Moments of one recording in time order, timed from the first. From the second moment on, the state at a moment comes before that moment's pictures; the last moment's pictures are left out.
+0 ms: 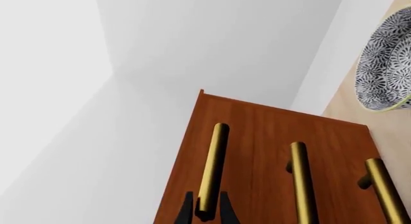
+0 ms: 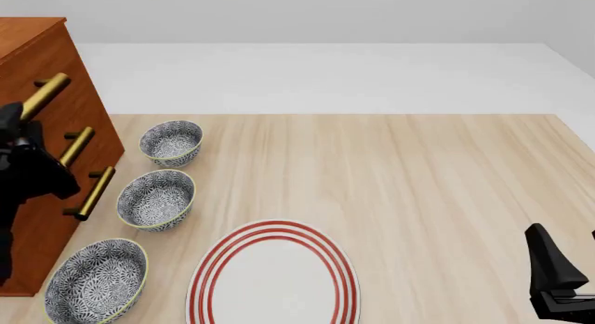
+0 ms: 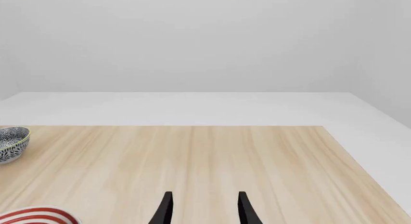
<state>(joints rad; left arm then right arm) 0.24 1.28 -0.34 -1.02 1.43 0.00 0.00 -0.01 0.00 0.00</state>
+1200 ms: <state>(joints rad) 0.16 1.25 -0.32 -1.02 1.48 0.00 0.00 -0.01 0.00 0.00</state>
